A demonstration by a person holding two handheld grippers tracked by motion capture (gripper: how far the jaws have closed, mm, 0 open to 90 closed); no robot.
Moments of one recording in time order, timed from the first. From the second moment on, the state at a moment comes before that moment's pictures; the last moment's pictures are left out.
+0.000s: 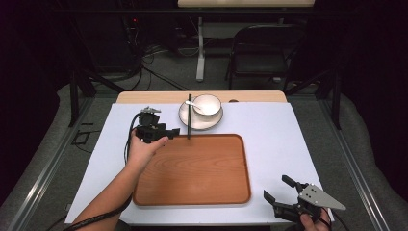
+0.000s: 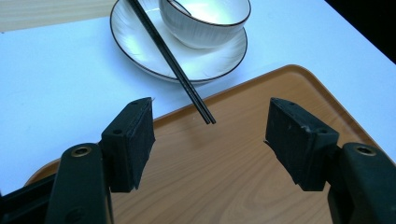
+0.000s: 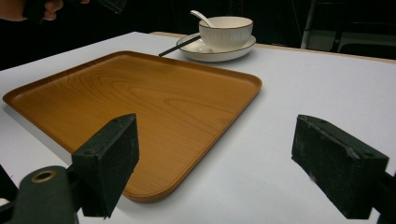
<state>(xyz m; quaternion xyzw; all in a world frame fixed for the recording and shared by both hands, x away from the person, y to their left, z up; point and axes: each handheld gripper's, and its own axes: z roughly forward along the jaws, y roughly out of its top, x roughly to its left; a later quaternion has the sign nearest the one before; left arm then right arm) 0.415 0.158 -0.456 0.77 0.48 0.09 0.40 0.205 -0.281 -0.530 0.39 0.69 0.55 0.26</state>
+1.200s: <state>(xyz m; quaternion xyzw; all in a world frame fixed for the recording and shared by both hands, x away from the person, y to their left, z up) 0.490 0.114 -0.485 0.75 0.57 0.06 0.33 0.205 -0.282 -0.530 0.39 0.69 0.55 0.25</state>
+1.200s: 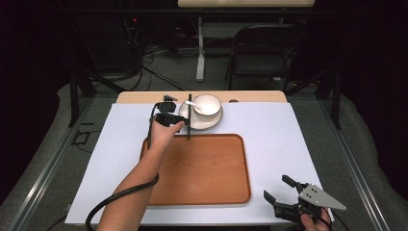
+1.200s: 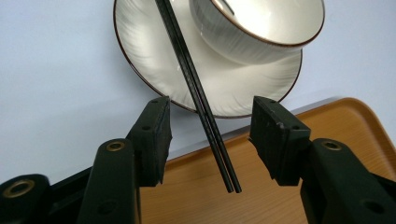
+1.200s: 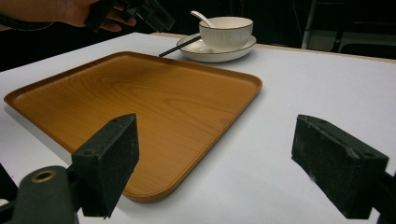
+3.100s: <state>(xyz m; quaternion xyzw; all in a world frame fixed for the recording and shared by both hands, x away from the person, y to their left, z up) 0.527 0.107 -0.509 0.72 0.66 0.02 0.19 0.205 -0.282 -0.530 0.39 0.69 0.55 0.25</state>
